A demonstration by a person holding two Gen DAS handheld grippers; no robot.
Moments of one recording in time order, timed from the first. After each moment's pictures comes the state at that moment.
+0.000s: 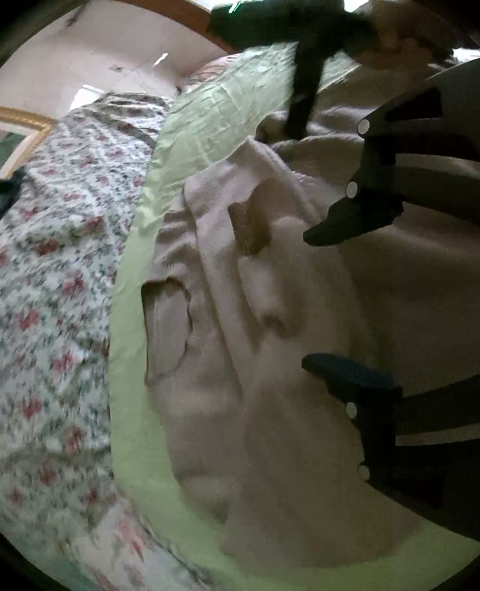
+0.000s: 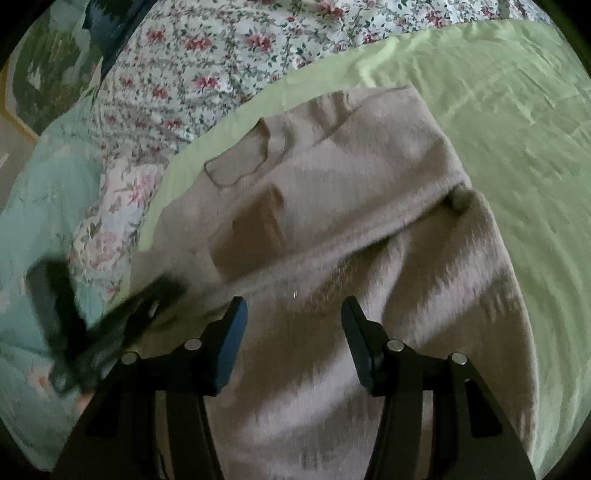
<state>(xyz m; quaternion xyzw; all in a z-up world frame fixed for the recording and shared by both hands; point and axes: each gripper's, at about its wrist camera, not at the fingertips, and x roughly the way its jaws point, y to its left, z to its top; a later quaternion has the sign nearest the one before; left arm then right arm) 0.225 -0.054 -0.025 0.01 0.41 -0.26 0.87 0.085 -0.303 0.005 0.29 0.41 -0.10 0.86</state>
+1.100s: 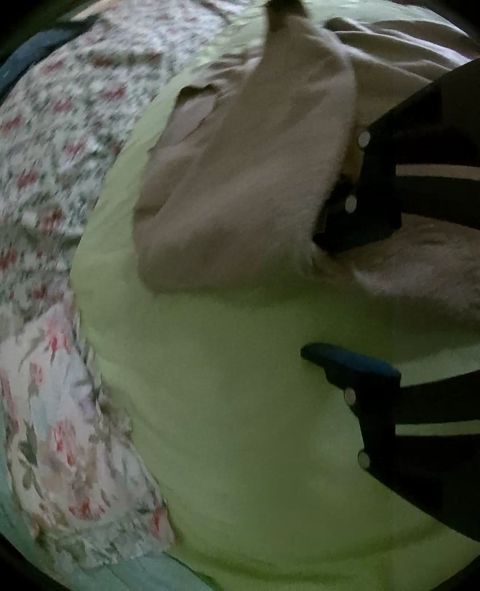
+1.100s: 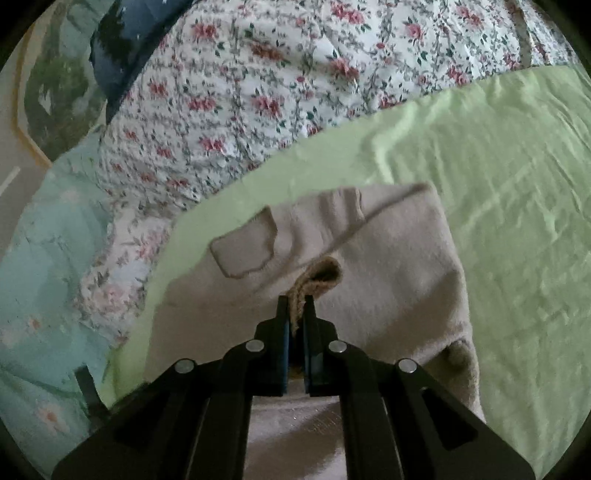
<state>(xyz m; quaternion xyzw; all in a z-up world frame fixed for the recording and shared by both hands) 0.260 0.091 -0.057 -0.08 0.45 -0.01 0.89 0.137 -0.344 0.049 0.27 0.36 -0.10 0.89</state>
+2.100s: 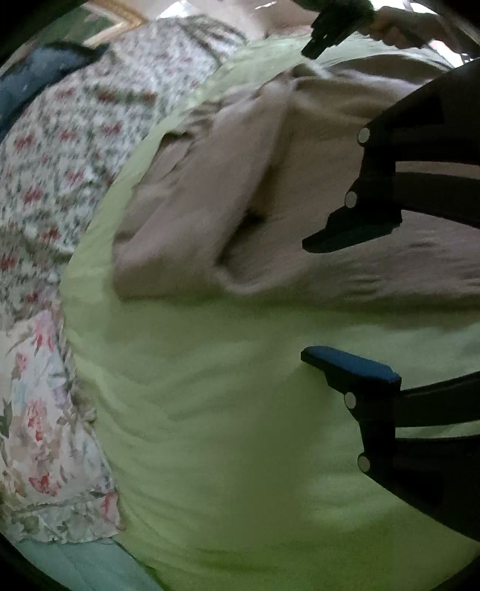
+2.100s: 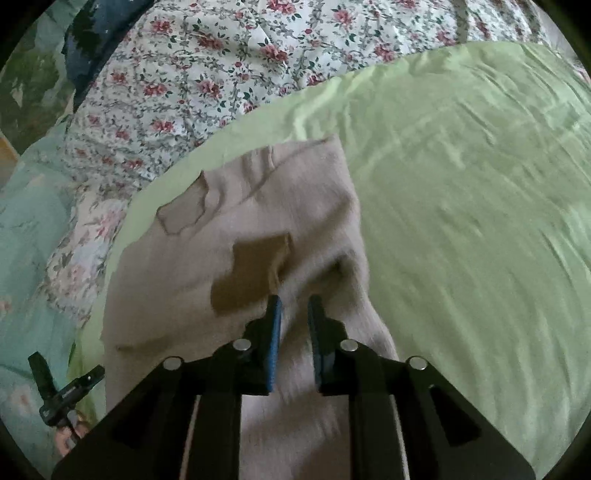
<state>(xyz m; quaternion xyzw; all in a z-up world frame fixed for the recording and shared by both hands) 0.179 0.120 -0.047 -0.12 0.47 -0.10 0.87 0.048 -0.359 0.028 0.26 0.39 -0.17 0.86</state>
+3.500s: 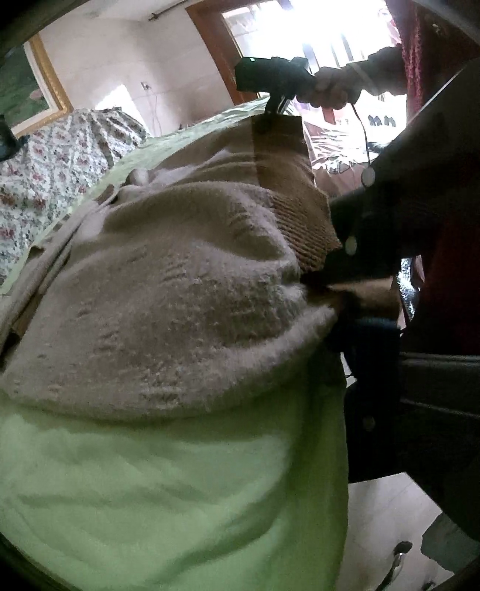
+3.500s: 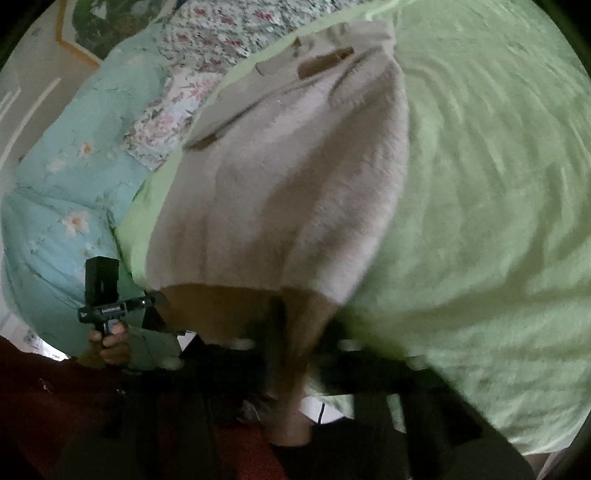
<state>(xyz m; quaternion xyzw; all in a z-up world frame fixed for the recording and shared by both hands) -0.028 0.094 -0.120 -0.16 0.56 -0.31 0.75 -0.154 -0.272 -0.014 0.25 0.50 0.03 0.83</state>
